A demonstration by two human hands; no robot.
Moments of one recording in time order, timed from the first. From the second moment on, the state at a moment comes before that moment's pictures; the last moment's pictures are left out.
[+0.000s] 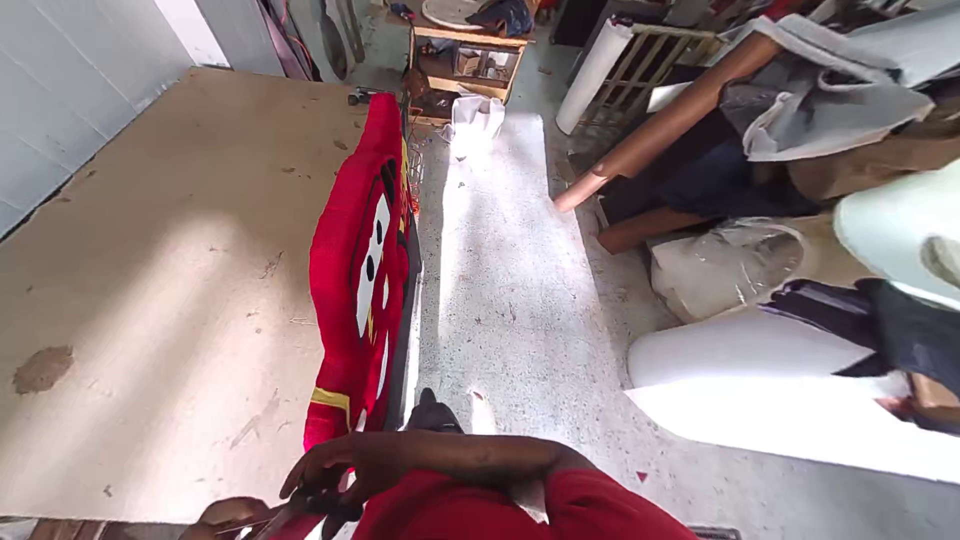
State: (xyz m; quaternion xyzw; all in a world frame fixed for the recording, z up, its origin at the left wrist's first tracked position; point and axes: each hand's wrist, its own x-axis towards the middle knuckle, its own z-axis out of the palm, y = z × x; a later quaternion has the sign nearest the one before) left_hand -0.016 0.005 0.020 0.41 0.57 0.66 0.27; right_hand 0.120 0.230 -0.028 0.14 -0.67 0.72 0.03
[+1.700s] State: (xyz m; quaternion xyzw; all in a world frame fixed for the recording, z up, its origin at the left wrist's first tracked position) left_hand -0.220 -0.044 -0.049 0.37 0.22 0.56 0.71; right_hand -0.024 0.172 0.035 -0.10 -0.69 0.69 0.17
